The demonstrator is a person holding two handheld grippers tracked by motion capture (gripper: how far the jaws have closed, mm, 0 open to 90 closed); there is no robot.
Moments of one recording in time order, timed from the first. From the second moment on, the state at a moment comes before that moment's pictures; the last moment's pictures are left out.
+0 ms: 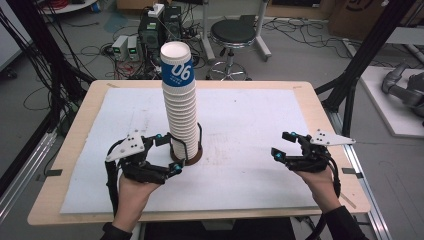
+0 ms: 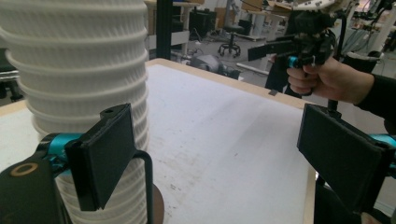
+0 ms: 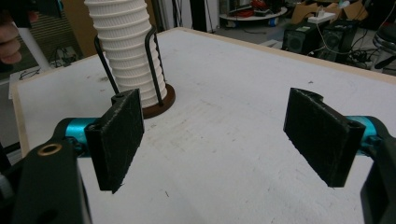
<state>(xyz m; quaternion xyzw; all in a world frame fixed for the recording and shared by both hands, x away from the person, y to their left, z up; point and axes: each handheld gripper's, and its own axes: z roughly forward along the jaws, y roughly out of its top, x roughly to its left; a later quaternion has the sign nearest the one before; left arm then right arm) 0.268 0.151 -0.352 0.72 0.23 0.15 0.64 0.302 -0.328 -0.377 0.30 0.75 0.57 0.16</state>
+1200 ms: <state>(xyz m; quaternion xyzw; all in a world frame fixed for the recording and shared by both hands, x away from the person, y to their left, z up) 0.315 0.155 -0.274 0.71 0.26 0.23 0.62 0.306 -0.324 -0.379 0.30 0.75 0.57 0.15</state>
